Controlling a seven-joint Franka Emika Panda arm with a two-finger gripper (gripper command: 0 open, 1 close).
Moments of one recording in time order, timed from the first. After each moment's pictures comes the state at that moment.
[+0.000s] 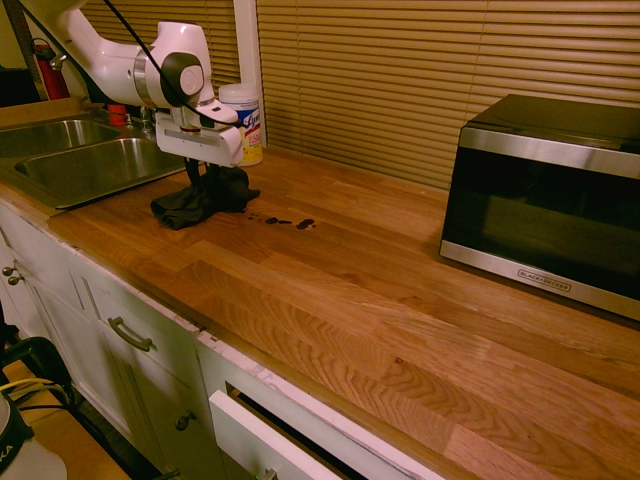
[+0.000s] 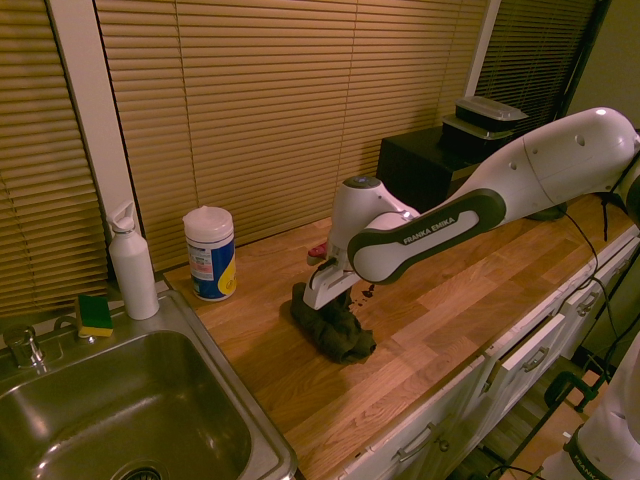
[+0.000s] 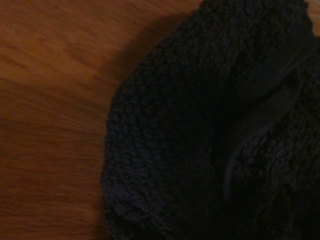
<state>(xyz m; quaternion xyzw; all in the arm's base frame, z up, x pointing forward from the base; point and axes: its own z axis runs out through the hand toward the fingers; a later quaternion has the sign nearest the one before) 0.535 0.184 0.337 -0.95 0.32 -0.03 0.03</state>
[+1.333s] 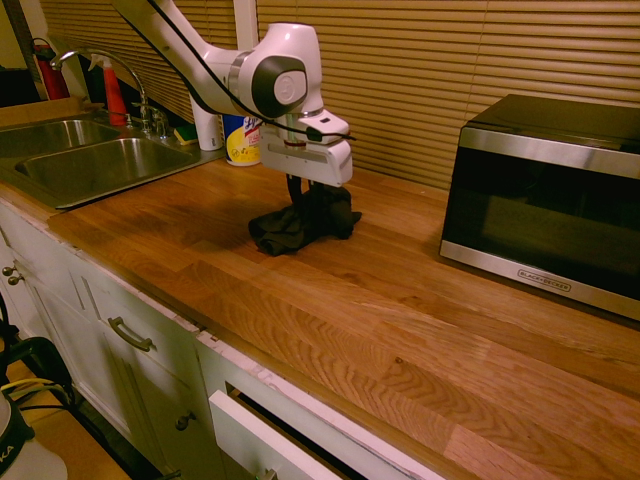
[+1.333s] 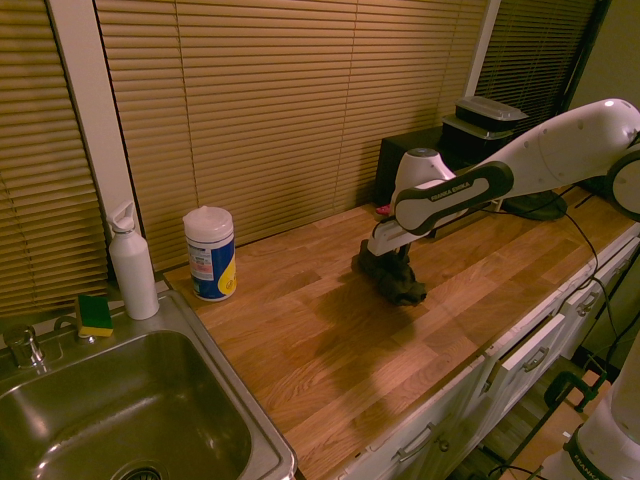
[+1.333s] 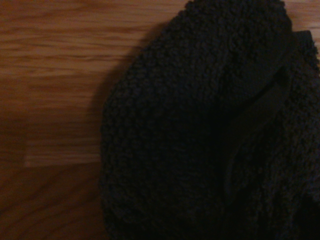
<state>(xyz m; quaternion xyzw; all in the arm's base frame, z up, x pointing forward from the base) 0.573 -0.056 0.343 -0.90 0.43 -0.06 -0.01</state>
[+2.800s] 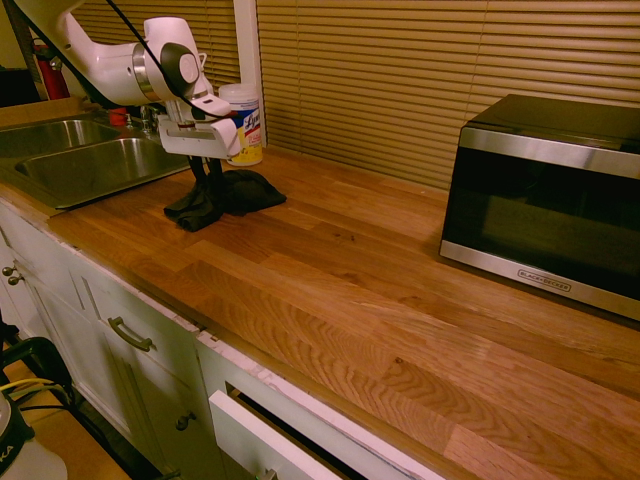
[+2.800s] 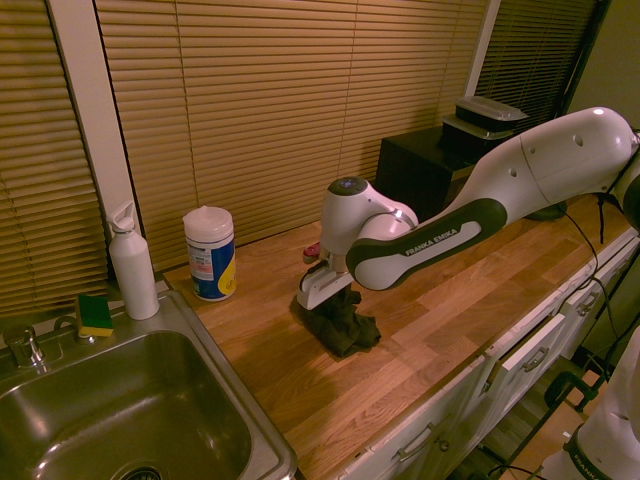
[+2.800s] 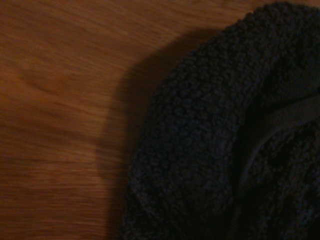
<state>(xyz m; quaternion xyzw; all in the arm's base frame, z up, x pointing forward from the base) 0.531 0.230 0.342 -0.93 0.35 -0.07 -0.03</state>
